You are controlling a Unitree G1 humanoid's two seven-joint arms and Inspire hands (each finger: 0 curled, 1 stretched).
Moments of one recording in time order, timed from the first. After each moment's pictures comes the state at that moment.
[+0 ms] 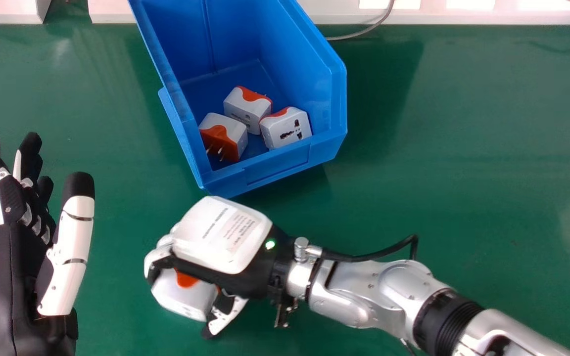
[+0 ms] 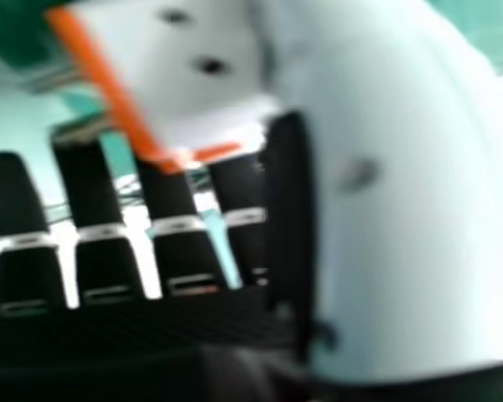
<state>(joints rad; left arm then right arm) 0.57 -0.04 0.17 -0.46 -0.04 -0.33 0.01 -0.71 -0.04 0.90 0.92 -1.01 -0.54 -0.41</state>
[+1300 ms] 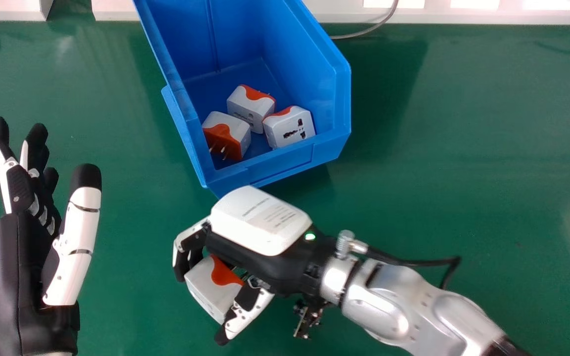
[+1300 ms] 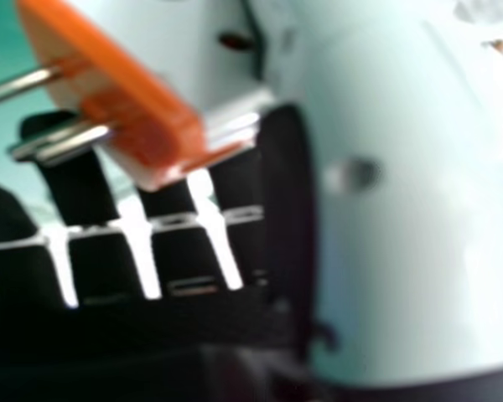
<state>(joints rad) 0.53 -0.02 0.17 -0.47 -0.02 -0.30 0.00 -0.36 -0.26 0.64 0.27 -0.75 -0.45 0.00</state>
